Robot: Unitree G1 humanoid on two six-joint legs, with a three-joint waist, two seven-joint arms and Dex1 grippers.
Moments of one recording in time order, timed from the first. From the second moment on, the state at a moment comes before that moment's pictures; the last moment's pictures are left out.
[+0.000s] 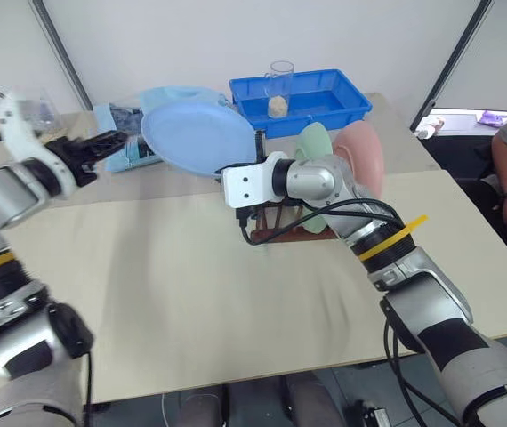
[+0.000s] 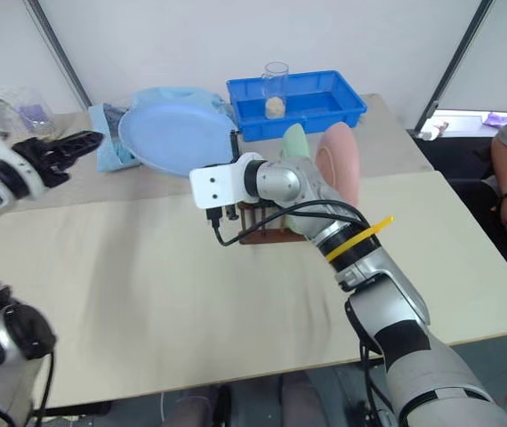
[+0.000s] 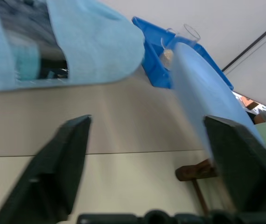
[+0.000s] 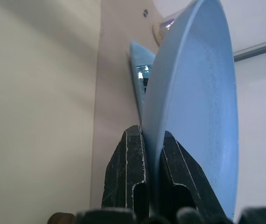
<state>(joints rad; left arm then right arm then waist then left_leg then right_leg) -0.78 0.77 0.63 0.11 -0.77 1.25 -0.39 -1.10 -0.32 0.45 0.43 -0.37 -0.25 0.73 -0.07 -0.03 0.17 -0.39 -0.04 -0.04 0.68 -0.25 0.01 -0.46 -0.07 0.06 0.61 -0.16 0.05</state>
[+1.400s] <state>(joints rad) -0.46 0.83 0.12 -0.18 -0.57 0.41 -1.21 -0.70 -0.14 -0.22 -0.50 0.81 1.14 0.19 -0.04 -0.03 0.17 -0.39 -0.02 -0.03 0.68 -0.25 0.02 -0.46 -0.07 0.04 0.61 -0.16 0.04</state>
